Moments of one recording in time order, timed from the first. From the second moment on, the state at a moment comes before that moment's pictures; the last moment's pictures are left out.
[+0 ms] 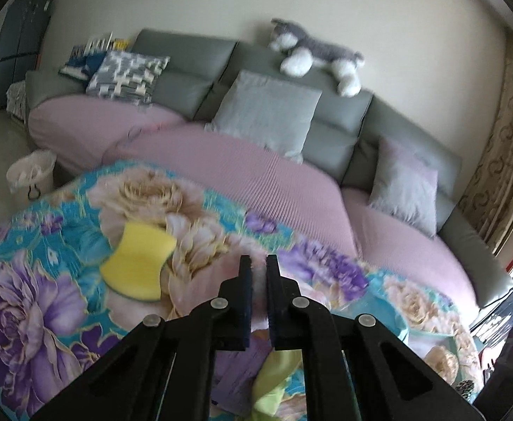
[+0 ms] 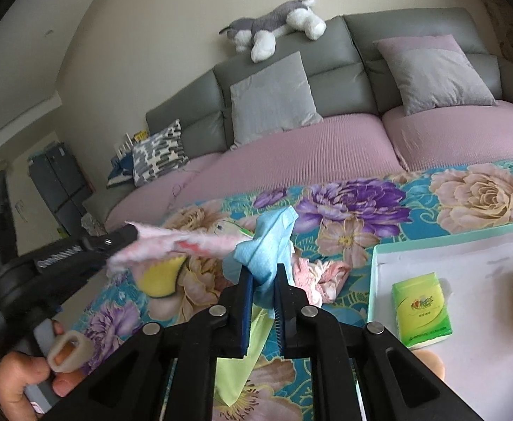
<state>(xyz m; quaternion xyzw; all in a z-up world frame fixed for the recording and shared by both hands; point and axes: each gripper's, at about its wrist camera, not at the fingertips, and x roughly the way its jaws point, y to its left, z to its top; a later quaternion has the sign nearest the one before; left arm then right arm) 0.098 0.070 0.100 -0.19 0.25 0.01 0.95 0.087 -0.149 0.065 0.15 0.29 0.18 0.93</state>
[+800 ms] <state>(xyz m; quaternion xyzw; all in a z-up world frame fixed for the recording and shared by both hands) 0.066 0.020 0.149 -0.17 0.17 -0.10 0.97 0.061 -0.215 0.090 0.19 0.23 0.11 0.95</state>
